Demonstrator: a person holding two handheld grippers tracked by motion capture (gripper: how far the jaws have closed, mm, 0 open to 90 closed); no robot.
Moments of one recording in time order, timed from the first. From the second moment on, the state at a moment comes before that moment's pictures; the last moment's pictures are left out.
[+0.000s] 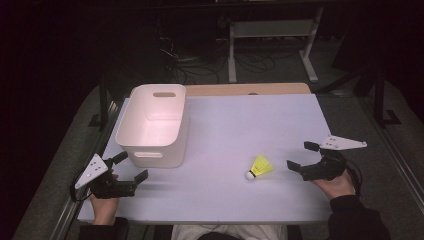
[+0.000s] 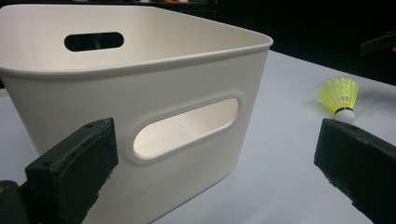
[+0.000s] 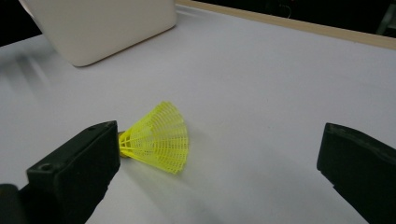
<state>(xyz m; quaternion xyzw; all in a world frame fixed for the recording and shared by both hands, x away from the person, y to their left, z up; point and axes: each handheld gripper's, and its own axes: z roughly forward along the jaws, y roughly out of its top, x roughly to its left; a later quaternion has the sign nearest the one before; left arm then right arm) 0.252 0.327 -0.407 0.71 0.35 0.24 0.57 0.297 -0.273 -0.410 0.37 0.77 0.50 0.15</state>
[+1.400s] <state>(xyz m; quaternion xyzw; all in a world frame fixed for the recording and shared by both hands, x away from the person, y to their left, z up) 0.252 0.326 -0.407 0.71 0.35 0.23 0.57 0.295 -0.263 -0.407 0.35 0.79 0.49 0.14</state>
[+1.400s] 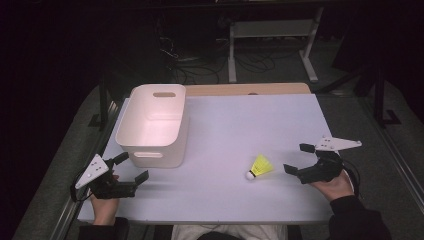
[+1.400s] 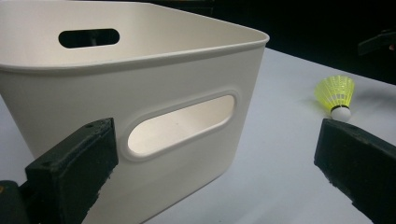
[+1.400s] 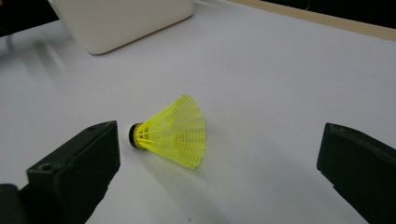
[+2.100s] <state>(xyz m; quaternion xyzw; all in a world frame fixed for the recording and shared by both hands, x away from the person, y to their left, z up) 0.252 0.326 -0.407 0.71 0.34 0.23 0.57 0.289 -0.241 -0.405 0.30 0.82 0.48 0.11</state>
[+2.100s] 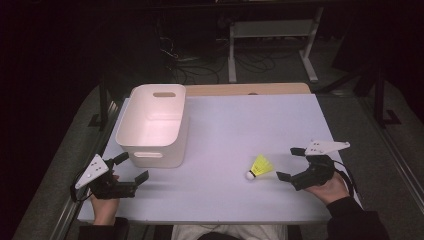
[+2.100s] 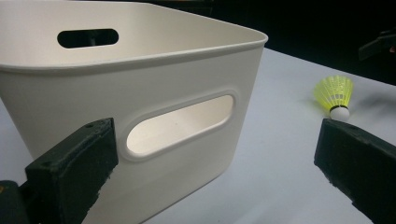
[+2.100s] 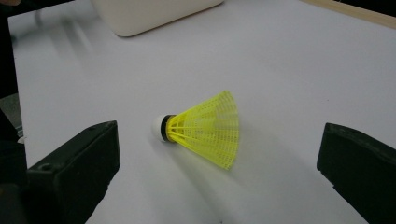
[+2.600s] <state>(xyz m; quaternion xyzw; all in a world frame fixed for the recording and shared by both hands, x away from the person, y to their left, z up) 0.252 0.326 -0.407 0.71 0.34 0.23 0.57 0.285 -0.228 -0.405 0.28 0.84 0.46 0.10</state>
